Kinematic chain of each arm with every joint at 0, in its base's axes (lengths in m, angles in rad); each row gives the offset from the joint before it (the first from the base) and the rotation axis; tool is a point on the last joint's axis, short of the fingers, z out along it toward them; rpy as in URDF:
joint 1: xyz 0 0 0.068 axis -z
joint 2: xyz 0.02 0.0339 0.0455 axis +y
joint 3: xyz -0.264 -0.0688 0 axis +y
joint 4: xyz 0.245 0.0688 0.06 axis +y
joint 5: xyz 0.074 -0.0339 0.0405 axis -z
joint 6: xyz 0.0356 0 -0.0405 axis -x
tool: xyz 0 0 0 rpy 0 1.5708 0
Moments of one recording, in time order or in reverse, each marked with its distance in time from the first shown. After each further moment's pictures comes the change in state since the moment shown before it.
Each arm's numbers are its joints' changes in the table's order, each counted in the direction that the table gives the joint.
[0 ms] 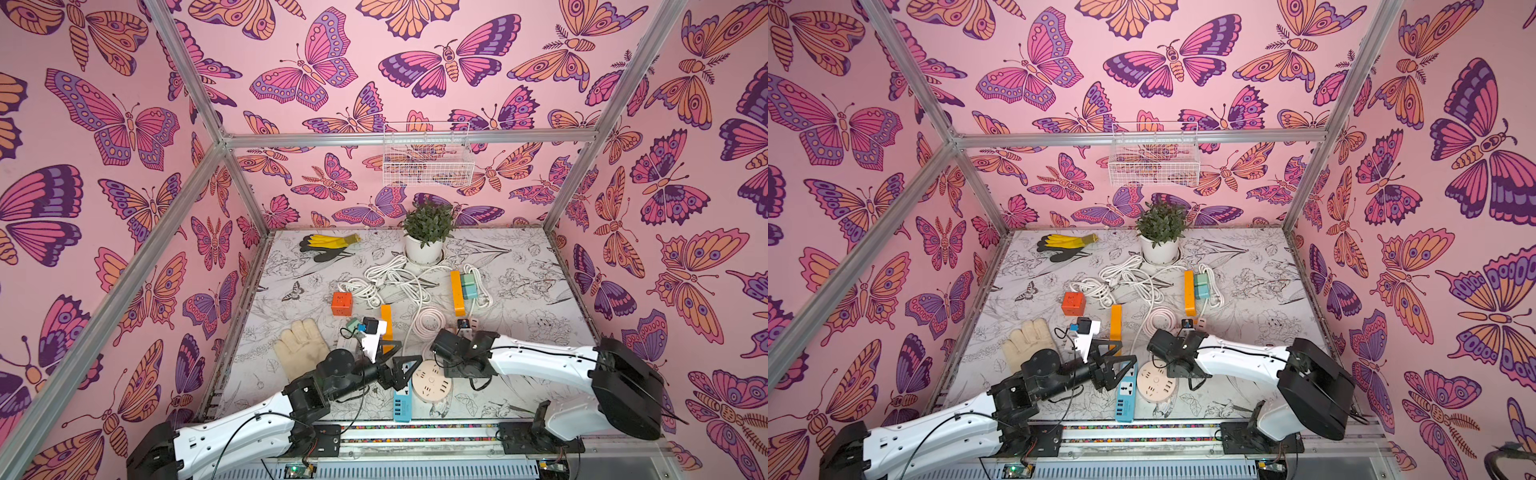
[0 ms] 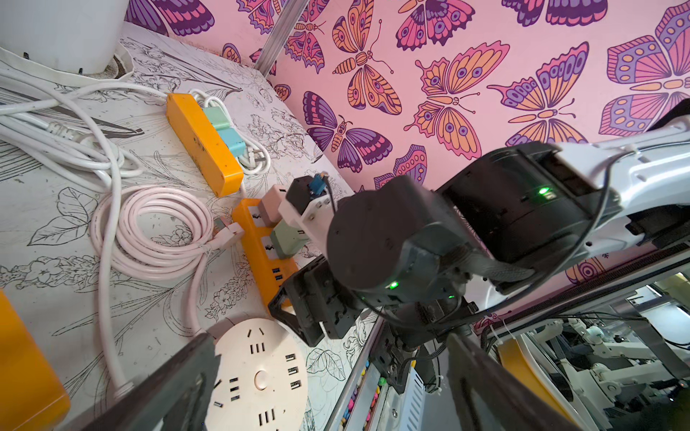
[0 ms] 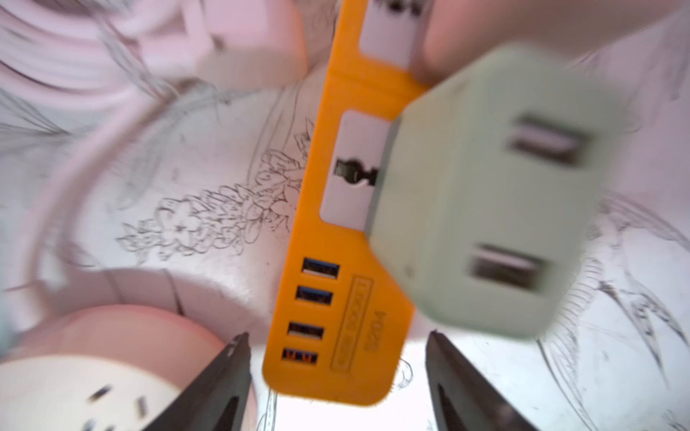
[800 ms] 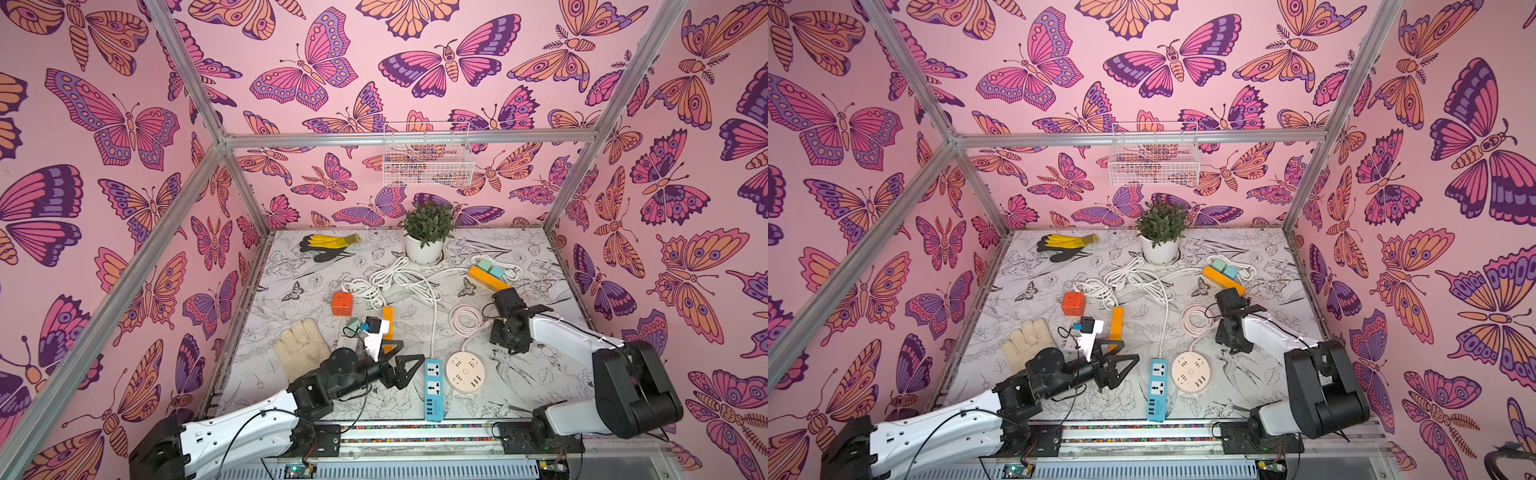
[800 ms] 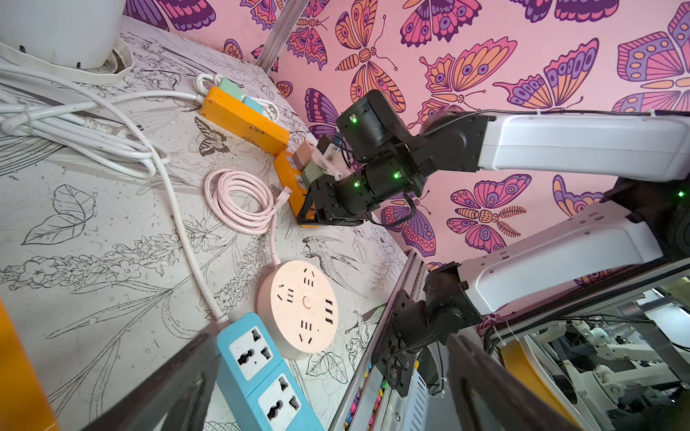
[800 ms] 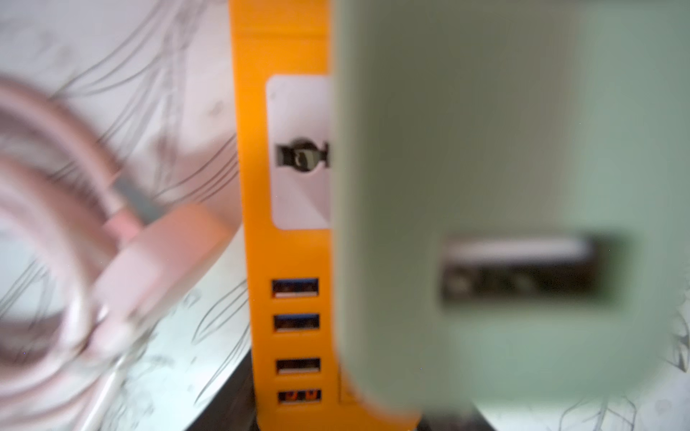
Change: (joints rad) left arm 0.000 0.051 -0.001 -0.044 0.000 0.002; right arm 0.698 -0.009 0.094 -0.163 -0.134 0.359
